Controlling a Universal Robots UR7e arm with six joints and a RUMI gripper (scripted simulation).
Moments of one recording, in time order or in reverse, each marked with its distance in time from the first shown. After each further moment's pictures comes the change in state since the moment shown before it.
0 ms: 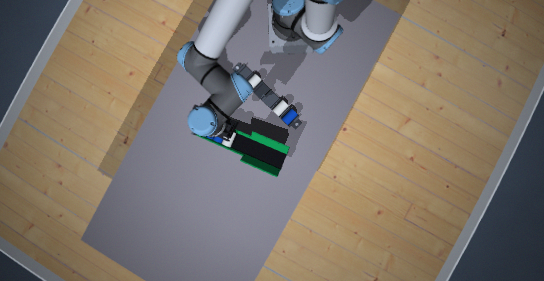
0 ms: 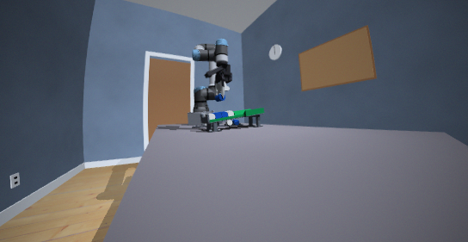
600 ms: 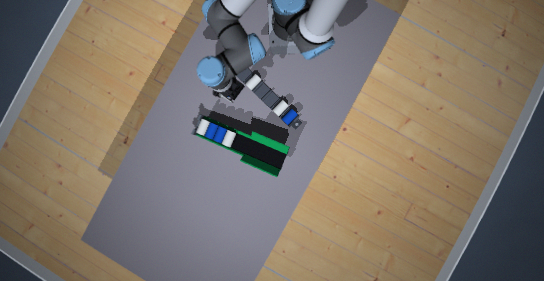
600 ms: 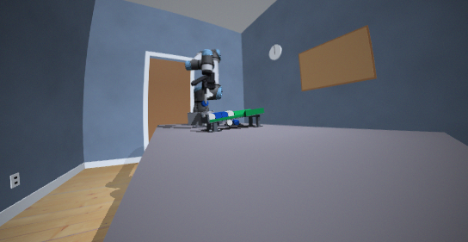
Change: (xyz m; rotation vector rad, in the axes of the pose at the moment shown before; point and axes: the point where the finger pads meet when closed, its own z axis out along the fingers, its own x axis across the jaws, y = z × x) arm 0.134 -0.046 0.022 0.001 0.009 0.178
